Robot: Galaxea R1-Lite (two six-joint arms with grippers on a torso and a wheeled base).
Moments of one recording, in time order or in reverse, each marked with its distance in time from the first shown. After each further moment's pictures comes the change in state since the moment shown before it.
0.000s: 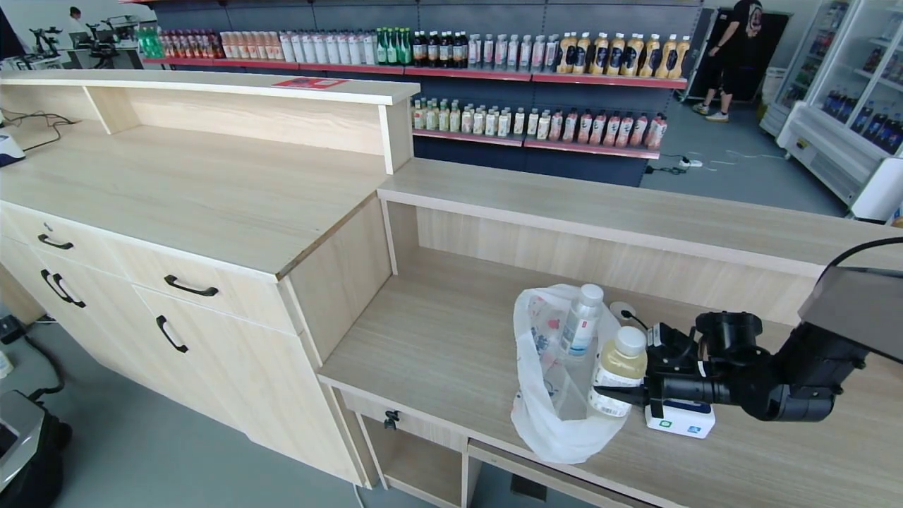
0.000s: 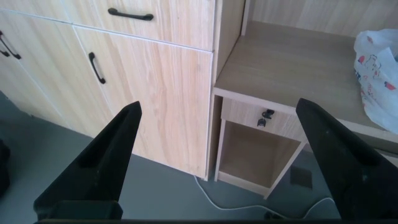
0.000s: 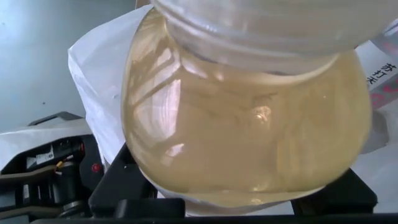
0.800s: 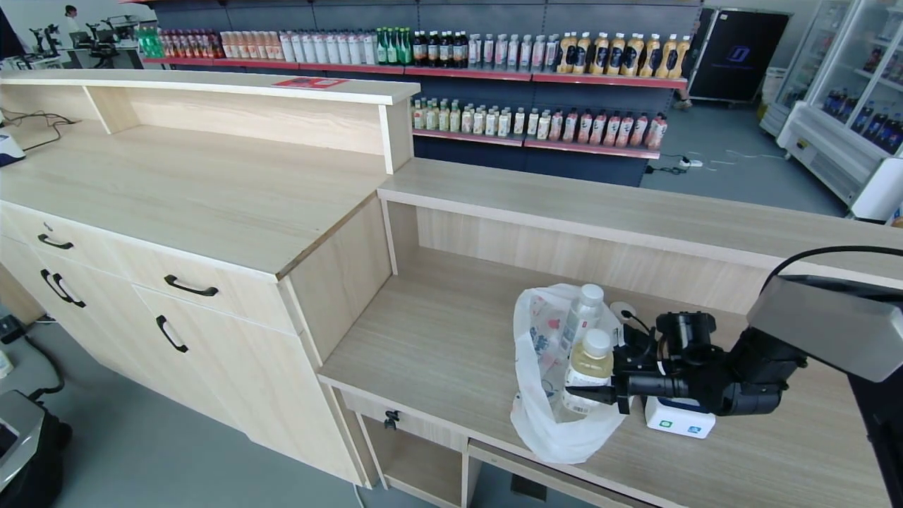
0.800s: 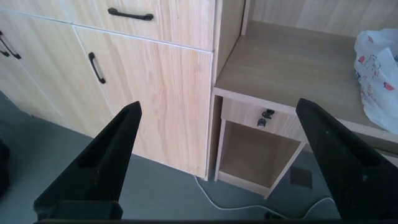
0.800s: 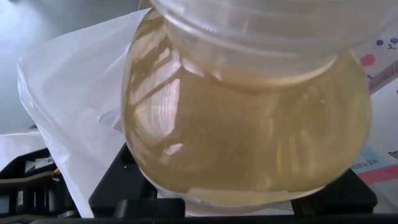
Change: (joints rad) left arm 0.000 0.000 0.000 0.000 0.000 -0.001; right arm 0.089 0.116 -0.142 0.001 0.000 0.045
